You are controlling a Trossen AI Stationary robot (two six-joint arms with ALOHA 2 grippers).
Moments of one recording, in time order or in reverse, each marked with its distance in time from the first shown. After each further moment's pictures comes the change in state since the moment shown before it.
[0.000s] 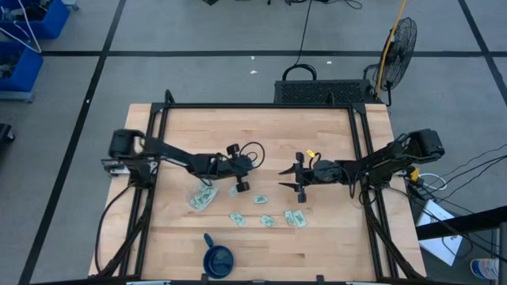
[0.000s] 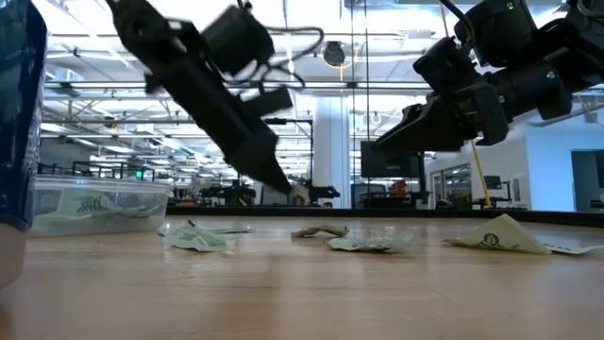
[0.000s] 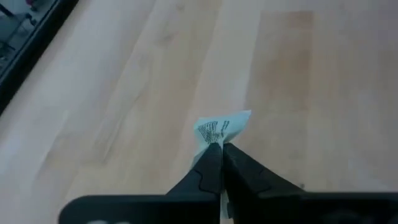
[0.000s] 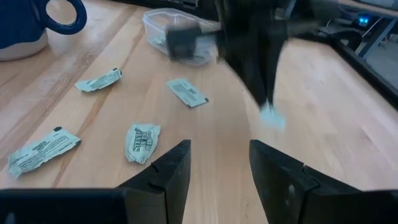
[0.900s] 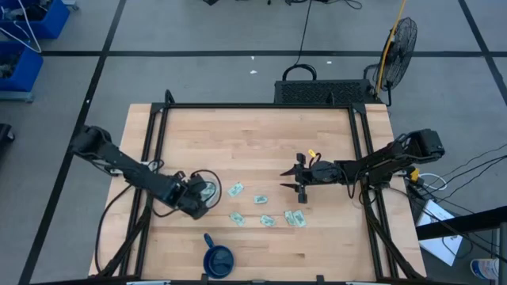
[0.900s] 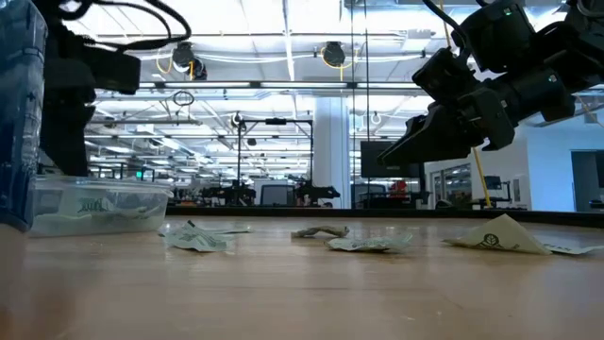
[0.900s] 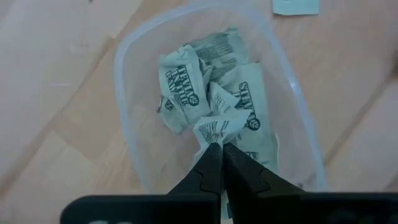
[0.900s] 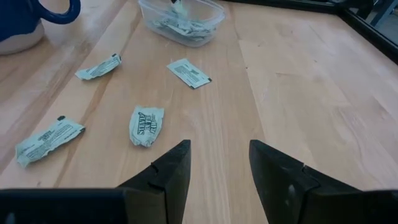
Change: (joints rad) left arm -0.473 -0.387 -0.094 -0.967 0.038 -1.101; right arm 0.000 0.000 0.000 -0.069 -0.002 0.087
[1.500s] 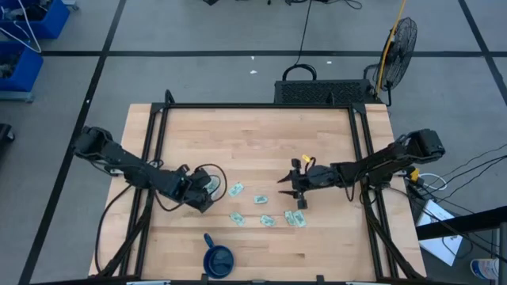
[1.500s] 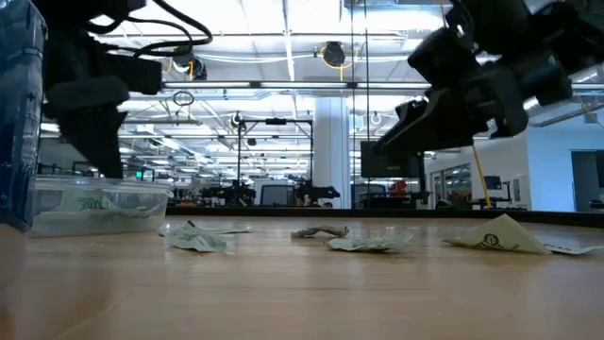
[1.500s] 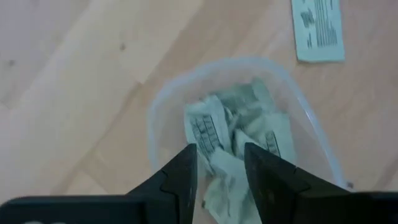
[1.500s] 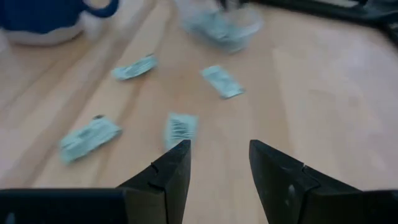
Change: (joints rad) left arm 0.088 0.025 0.010 0.026 -0.090 0.103; right arm 0.065 0.000 0.085 -0.116 -0.032 -0.054
